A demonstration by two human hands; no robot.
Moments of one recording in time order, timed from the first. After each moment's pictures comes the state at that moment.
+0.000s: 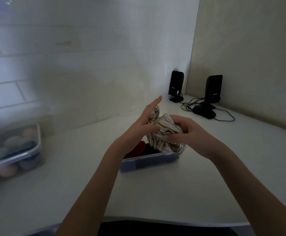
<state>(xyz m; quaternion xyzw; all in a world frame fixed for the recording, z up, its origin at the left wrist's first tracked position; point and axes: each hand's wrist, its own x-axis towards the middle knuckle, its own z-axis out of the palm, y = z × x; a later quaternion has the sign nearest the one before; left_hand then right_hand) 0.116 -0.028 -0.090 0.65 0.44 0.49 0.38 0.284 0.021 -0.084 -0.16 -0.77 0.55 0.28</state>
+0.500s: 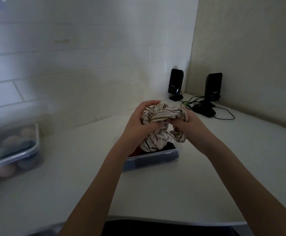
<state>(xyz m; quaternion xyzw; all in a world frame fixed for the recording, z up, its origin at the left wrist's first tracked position) 0.120 -0.023 -0.097 0.58 0.46 0.60 0.30 0.278 0.050 -0.098 -0.29 -0.70 0.52 0.39</state>
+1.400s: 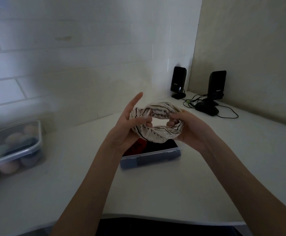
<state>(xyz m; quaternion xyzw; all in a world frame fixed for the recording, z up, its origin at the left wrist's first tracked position) 0.091 -0.028 -0.100 0.44 0.29 0.66 0.54 0.265 0.040 -0.087 -0.25 -0.47 0.77 0.35</state>
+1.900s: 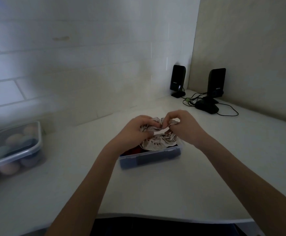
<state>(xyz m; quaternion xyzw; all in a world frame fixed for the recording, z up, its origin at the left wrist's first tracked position) 0.097 -0.019 -0.107 0.68 0.60 0.39 0.19 0.257 0.053 -0.102 -0.37 -0.83 0.27 0.33</state>
